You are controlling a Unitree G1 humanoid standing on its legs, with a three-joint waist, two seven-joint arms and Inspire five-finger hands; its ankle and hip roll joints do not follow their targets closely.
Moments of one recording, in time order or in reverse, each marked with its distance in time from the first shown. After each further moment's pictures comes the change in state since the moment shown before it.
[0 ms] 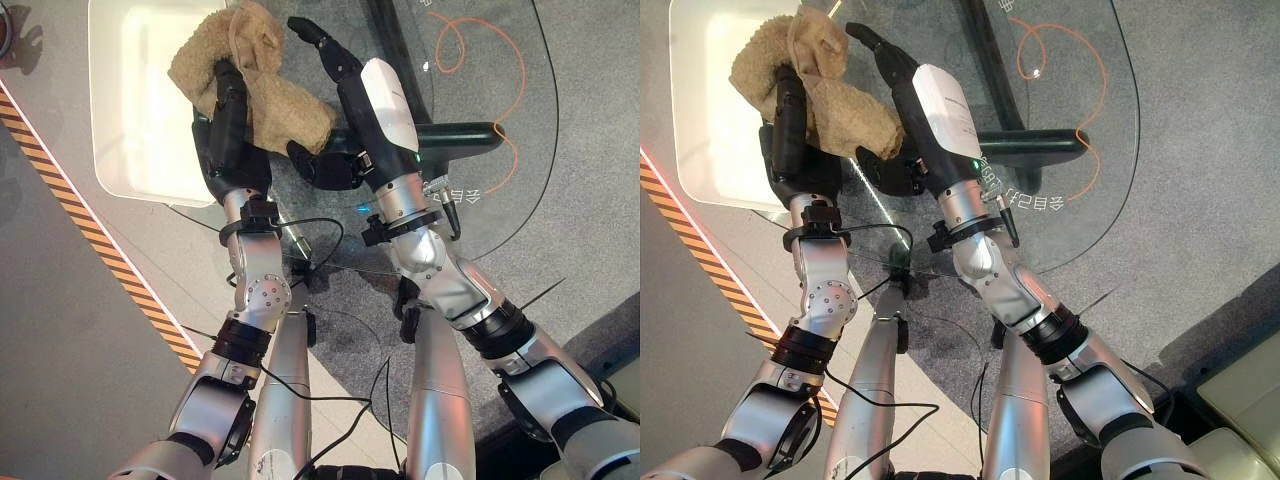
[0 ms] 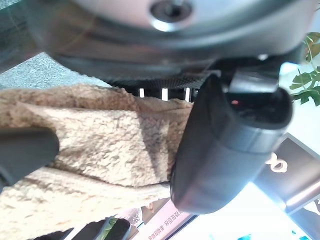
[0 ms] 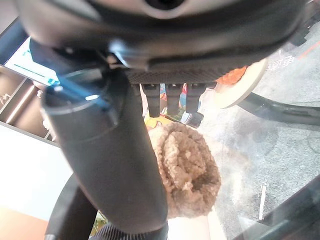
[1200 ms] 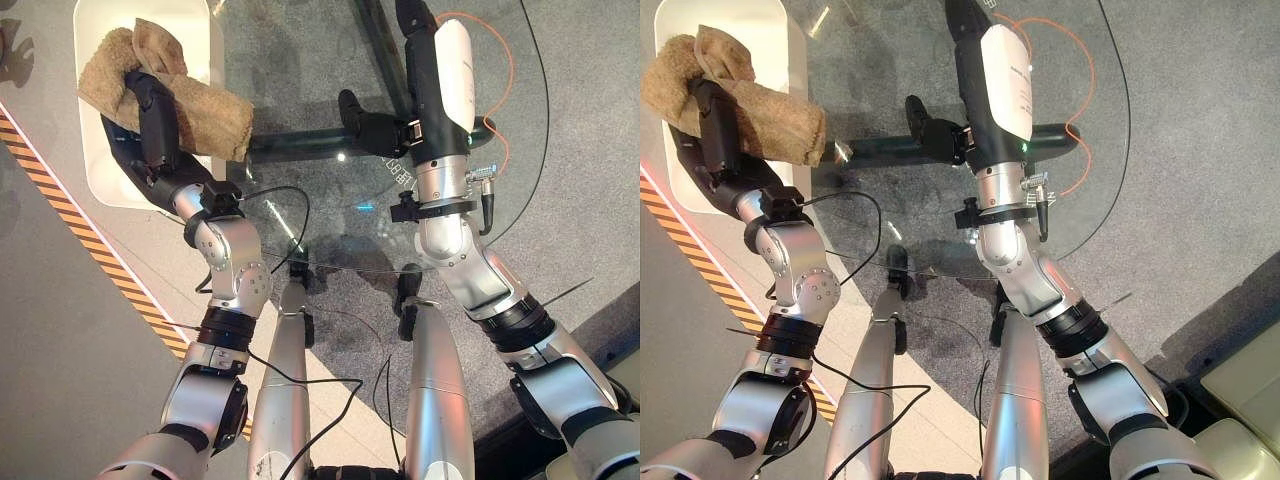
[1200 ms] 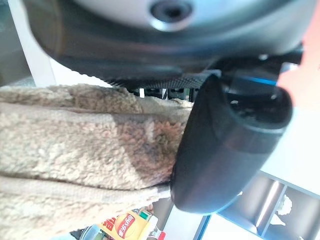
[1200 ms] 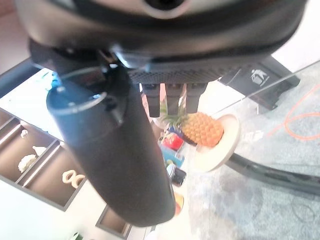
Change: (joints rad) left arm -0.058 0.050 0.120 0.071 0.350 -0.116 0.485; right arm 0.001 -0.074 -0.091 0.010 0.000 0.000 -0.190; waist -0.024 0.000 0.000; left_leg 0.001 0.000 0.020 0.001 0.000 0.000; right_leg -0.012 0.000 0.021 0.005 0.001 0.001
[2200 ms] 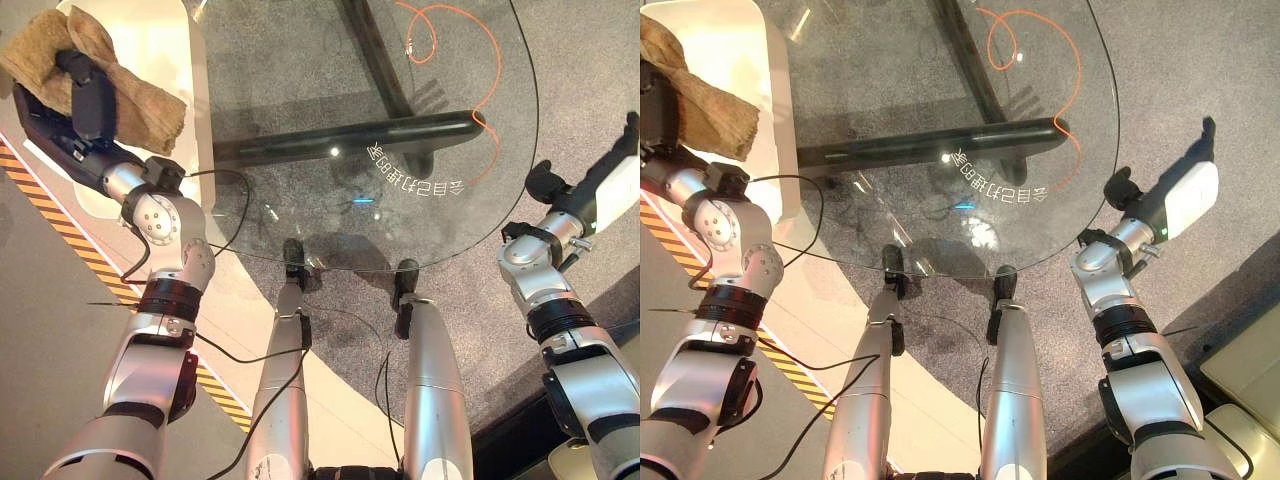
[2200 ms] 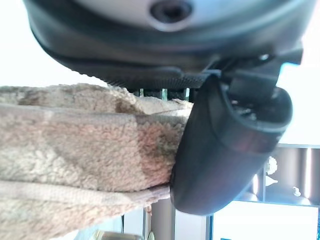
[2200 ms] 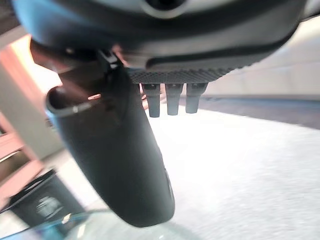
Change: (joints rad) left arm -0.158 0.308 -0.012 0.365 0.032 -0.001 0.056; right arm 0.025 -0.127 -0.213 0.893 0.452 -0.151 -0.460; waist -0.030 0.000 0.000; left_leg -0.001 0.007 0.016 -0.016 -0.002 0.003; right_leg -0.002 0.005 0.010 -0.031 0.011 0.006
